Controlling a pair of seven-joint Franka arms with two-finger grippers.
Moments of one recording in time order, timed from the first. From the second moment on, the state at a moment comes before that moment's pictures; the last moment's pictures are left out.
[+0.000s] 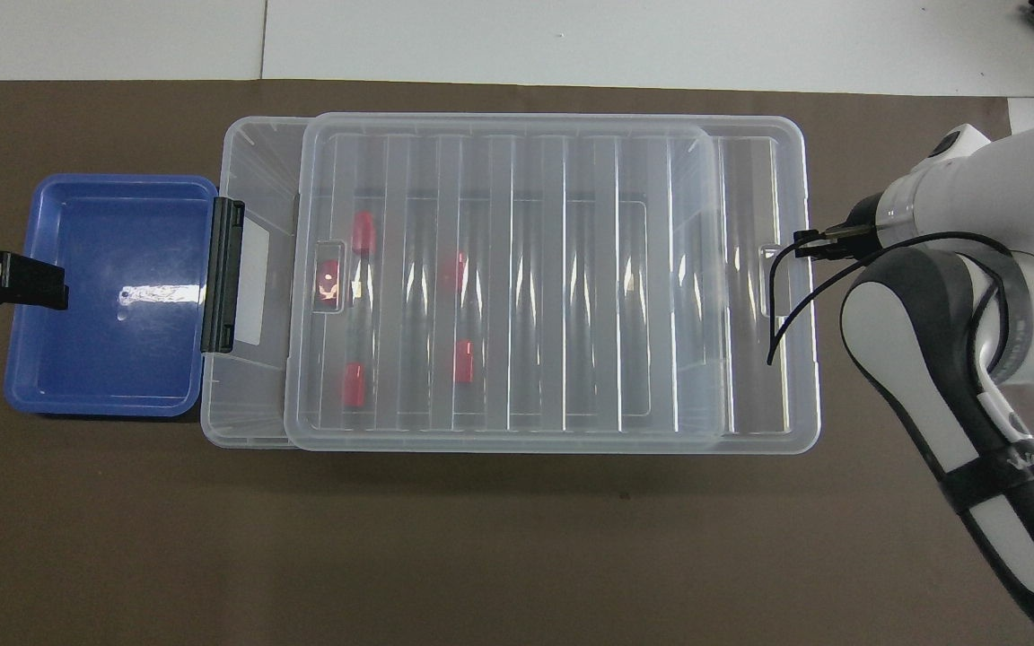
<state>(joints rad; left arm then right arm) -0.06 -0.05 0.00 -1.63 0.05 1.60 -0.03 0.09 0.17 -0.02 -1.82 0.08 2.12 -0.04</state>
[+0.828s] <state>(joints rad) -0.06 -0.05 0.00 -1.63 0.01 1.60 -0.03 0.15 0.17 -0.02 -1.82 0.09 2.13 0.05</state>
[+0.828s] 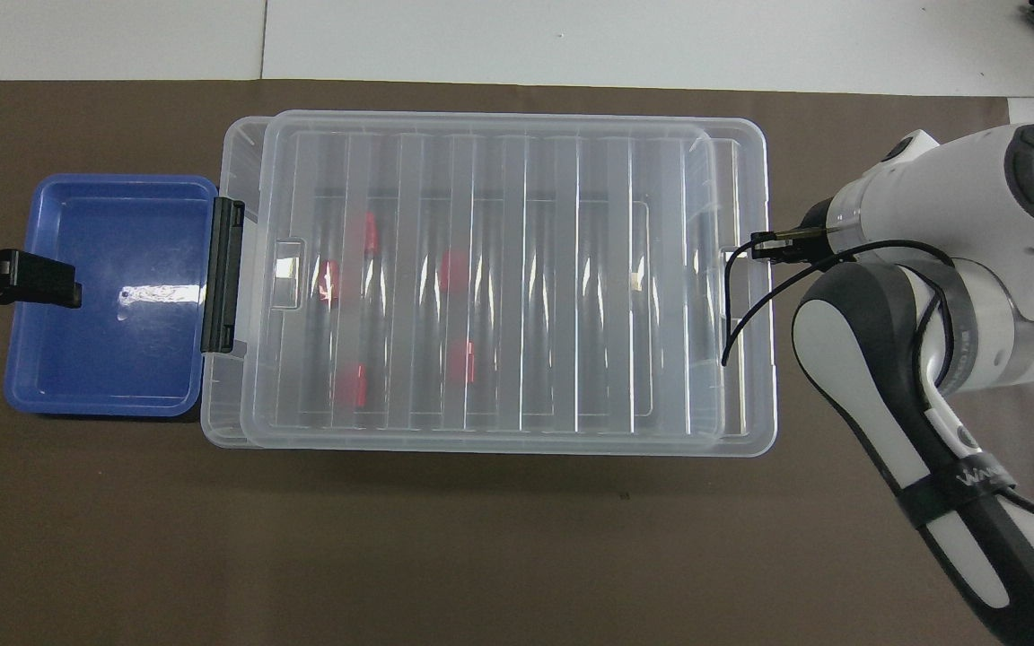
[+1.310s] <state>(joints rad) -0.06 -0.05 0.00 -1.63 0.01 1.60 -0.03 0.15 0.17 -0.02 -1.82 0.13 2.13 0.05</state>
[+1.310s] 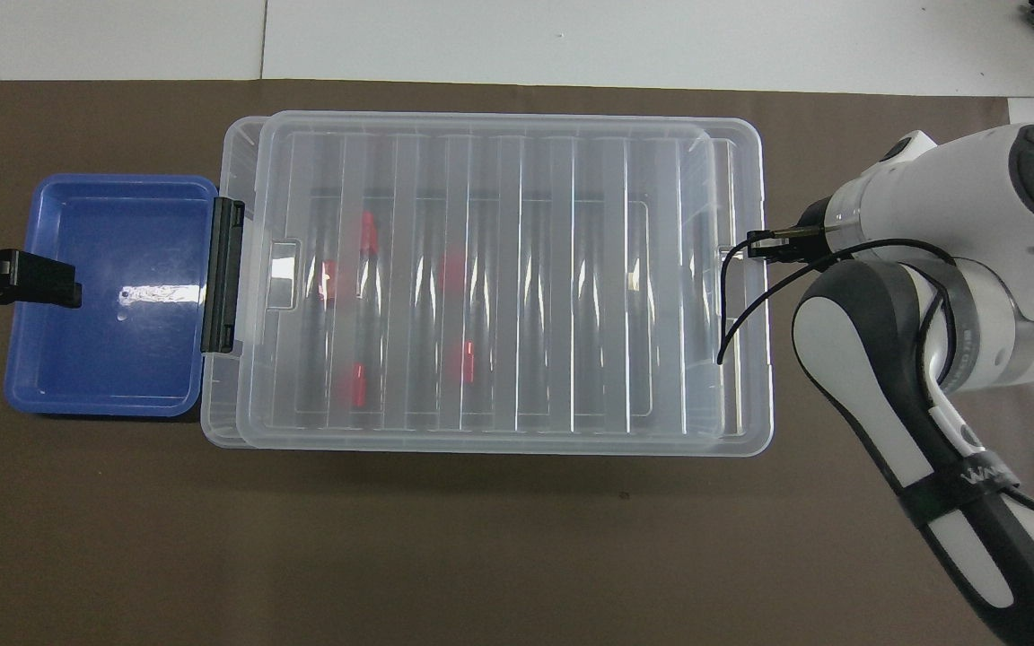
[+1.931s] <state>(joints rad) -0.06 -0.05 0.00 -1.63 0.01 1.60 -0.03 0.18 0.17 -0.02 -1.83 0.15 2.16 0.05</state>
